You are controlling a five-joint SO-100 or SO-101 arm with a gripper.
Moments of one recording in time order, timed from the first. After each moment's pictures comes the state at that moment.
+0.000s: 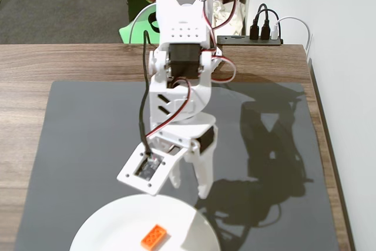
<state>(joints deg) 0.4 74.8 75.7 68.8 -57.3</state>
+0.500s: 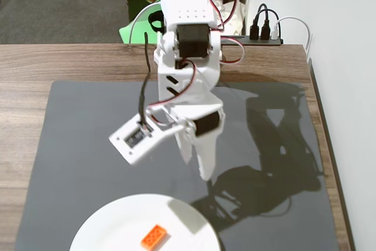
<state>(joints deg) -1.4 79.5 74.7 80.5 -29.8</state>
